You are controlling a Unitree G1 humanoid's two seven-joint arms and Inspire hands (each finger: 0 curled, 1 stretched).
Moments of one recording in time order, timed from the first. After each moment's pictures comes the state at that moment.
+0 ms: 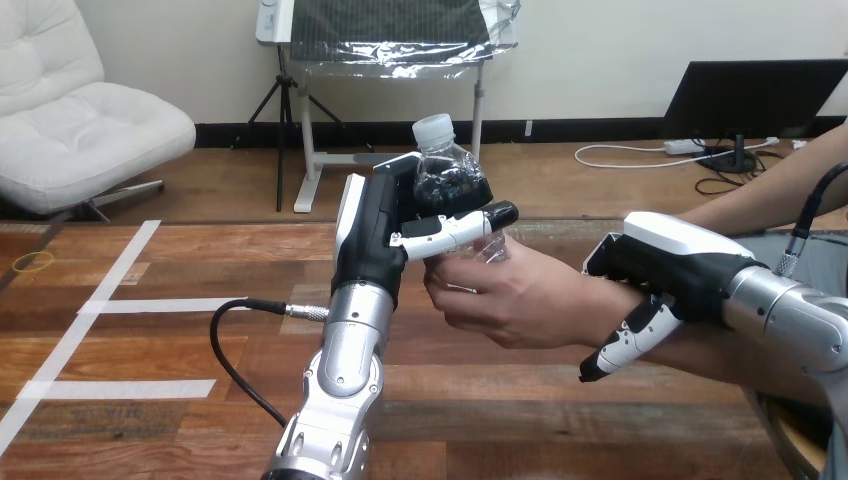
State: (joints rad) left arm -0.47 -0.12 -0.07 0.59 0.12 -0.22 0.11; right arm -0.40 -0.70 0.23 0.26 -0.43 -0.10 0.51
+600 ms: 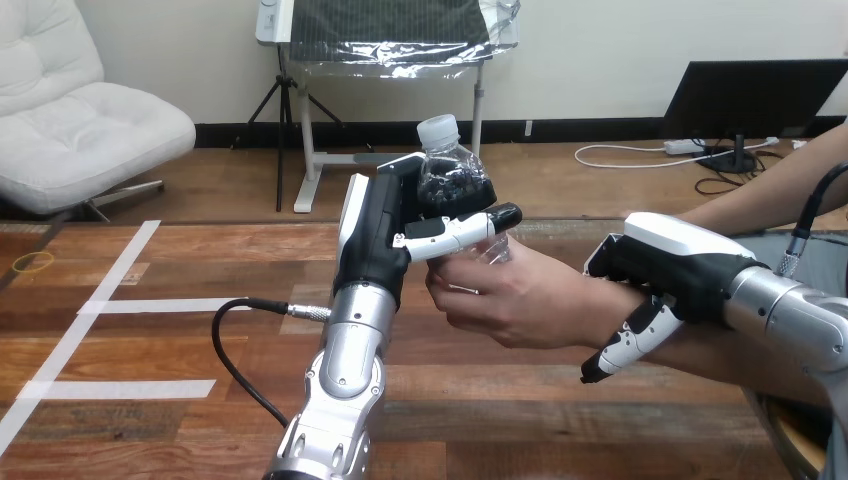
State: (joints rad) left arm -0.46 -0.12 -0.08 0.58 0.13 -0.22 0.11; right arm -0.40 -0.71 0.23 0.27 -0.43 -0.10 0.51
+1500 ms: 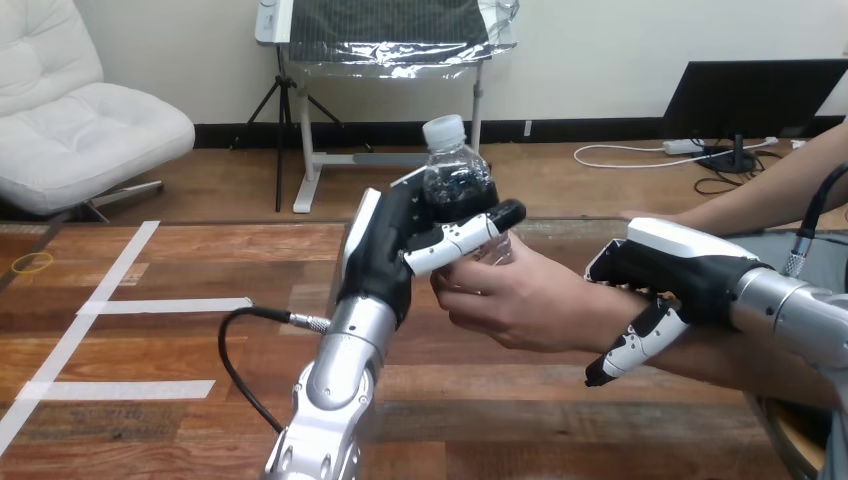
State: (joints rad) left arm -0.41 -0.10 -0.08 0.54 0.05 -0.20 -0.04; right arm -0.40 -0.72 0.21 0.27 -0.40 -0.11 0.59
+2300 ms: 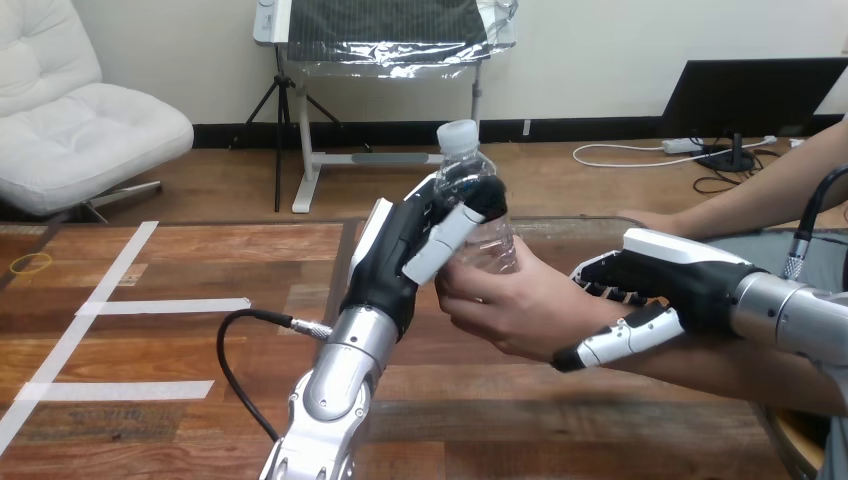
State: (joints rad) left arm -0.38 -0.07 -0.10 0.51 0.09 -0.20 -0.07; right arm -0.40 -0.71 0.21 0.27 -0.37 -0.11 0.66
